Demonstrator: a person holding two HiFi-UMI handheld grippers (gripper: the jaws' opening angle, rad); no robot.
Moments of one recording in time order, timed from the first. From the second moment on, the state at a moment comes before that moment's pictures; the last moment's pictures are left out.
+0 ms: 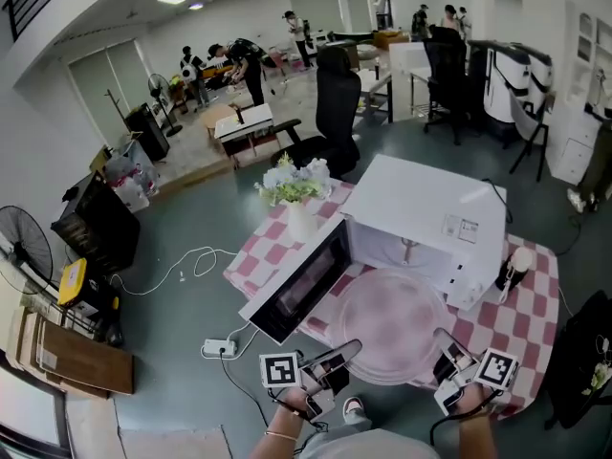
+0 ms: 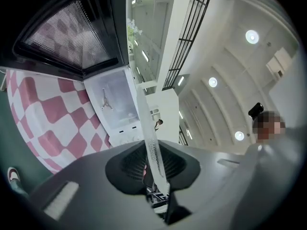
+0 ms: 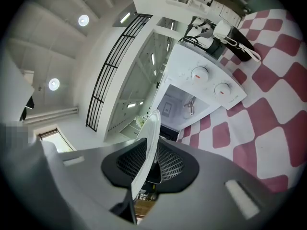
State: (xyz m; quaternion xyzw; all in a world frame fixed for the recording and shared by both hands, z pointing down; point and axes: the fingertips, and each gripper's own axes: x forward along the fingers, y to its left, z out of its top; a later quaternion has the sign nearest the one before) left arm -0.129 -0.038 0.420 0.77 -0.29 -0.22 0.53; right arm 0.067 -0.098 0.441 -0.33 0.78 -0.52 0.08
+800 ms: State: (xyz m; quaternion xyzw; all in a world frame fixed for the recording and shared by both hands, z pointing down) left arm -0.139 -0.110 0.493 0.71 -0.25 -0.29 0.60; right arm 0.038 -0.169 0.478 -0.33 0.78 -0.52 0.12
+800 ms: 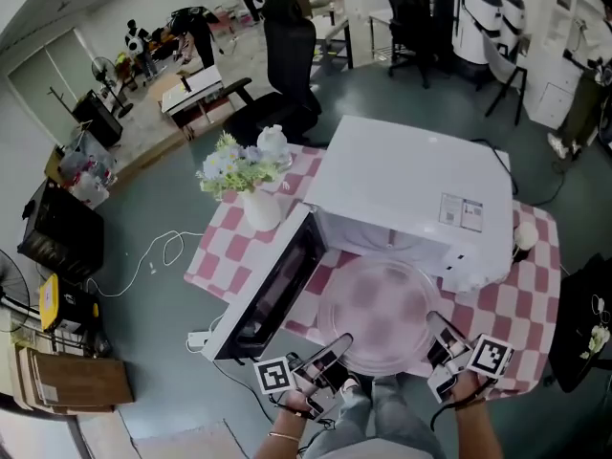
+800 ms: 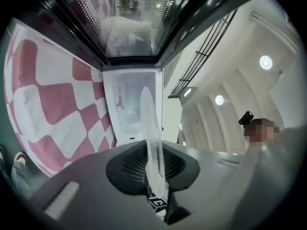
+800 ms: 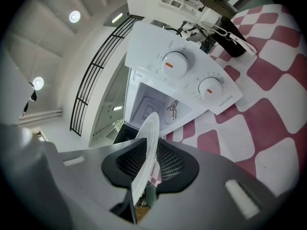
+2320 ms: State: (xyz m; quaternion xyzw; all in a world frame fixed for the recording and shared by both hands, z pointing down) left arm -0.140 -0.180 0.546 0.69 -0.25 -0.33 0.59; right arm 0.035 -0.239 0.521 -0.41 0.75 -0.50 0.11
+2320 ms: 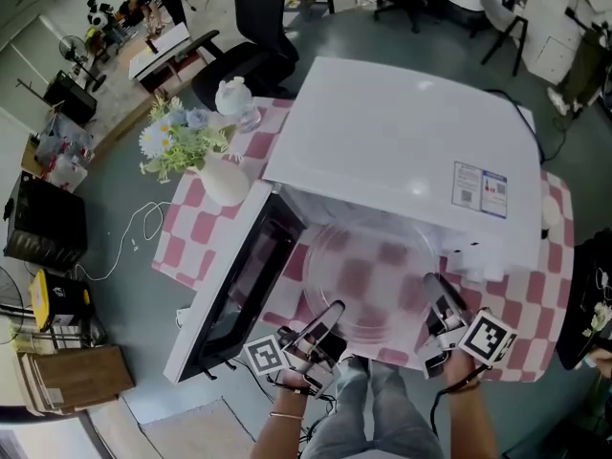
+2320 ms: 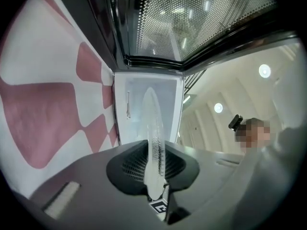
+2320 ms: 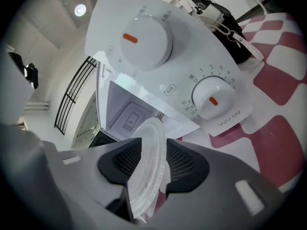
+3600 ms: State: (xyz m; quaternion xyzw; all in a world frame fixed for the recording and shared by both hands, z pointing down) left arm -0.134 -0.212 0.532 0.67 -0.36 -0.37 0.54; right arm 0.082 -0.178 0.538 -0.59 0.74 -0.31 -0.15
